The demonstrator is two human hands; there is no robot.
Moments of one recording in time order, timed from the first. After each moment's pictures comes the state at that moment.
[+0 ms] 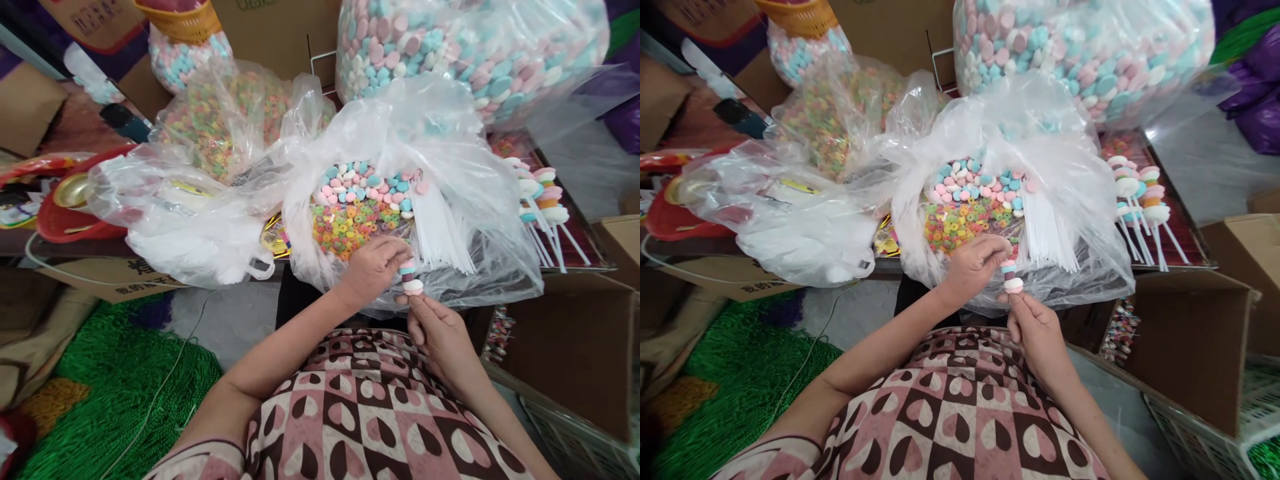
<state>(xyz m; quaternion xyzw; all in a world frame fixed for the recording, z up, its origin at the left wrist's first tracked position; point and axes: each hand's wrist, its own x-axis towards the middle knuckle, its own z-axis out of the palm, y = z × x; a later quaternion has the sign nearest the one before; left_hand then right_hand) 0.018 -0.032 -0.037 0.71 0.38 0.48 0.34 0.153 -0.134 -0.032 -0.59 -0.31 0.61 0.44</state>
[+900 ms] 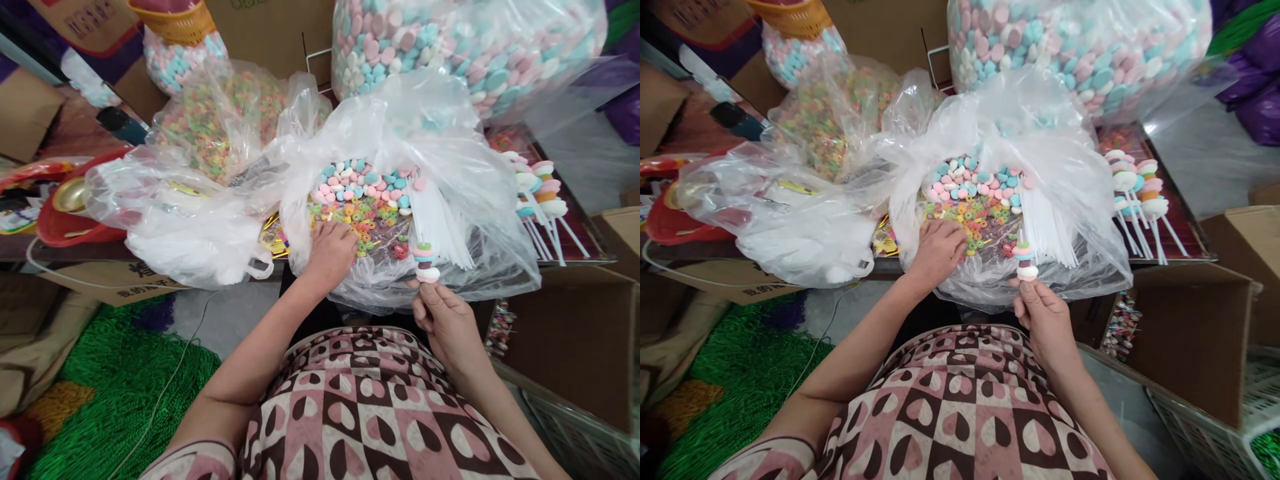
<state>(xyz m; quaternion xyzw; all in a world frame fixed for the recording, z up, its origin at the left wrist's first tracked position) -0.043 -0.019 -0.031 0.84 0.51 0.17 0.04 0.158 -0.122 -0.034 -0.56 -0.26 0.59 0.52</state>
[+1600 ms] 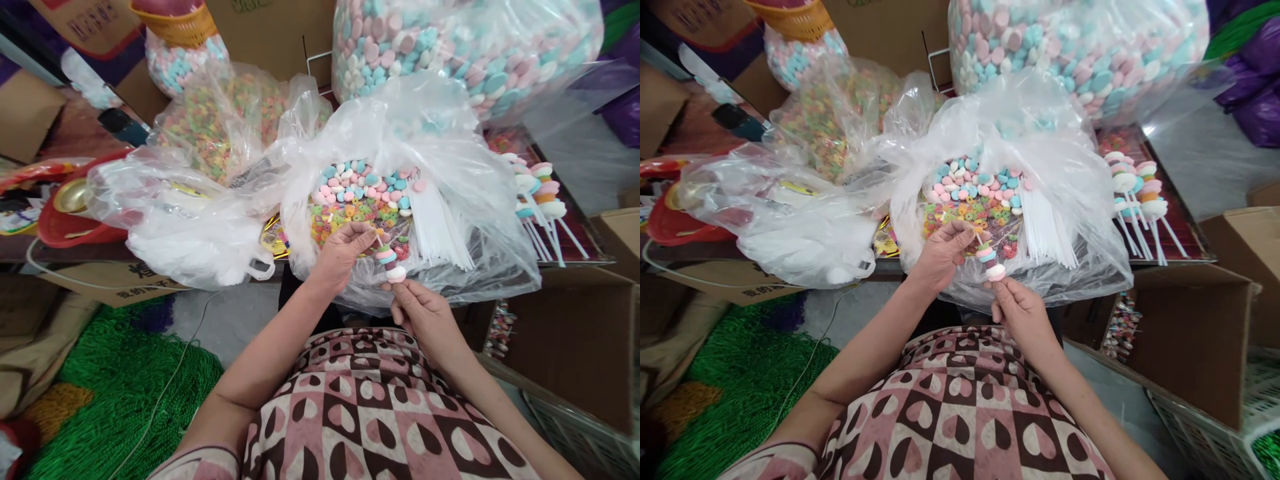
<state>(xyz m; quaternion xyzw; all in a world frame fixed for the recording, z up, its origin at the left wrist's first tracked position) -0.009 -0.024 -0.015 0.34 0.37 0.51 0.69 0.140 -0.116 -0.026 -0.57 -0.38 0.60 0.41</state>
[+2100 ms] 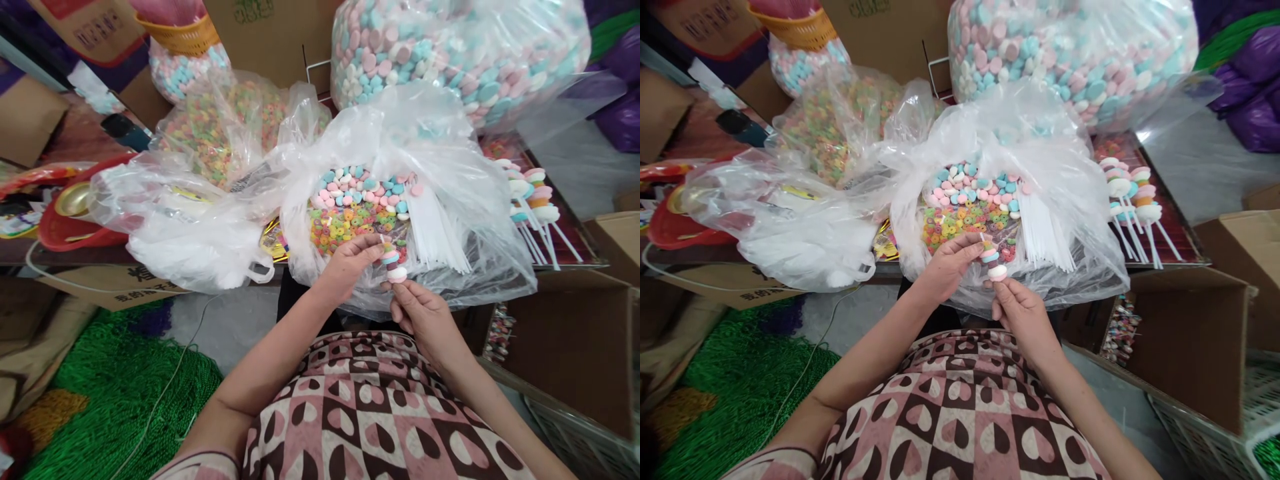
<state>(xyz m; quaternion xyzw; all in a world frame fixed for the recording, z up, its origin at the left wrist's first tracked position) -0.002 -0.033 -0.019 0.37 0.36 0.48 0.71 0.141 -0.113 -0.028 -0.55 -0.34 0.63 0.43</state>
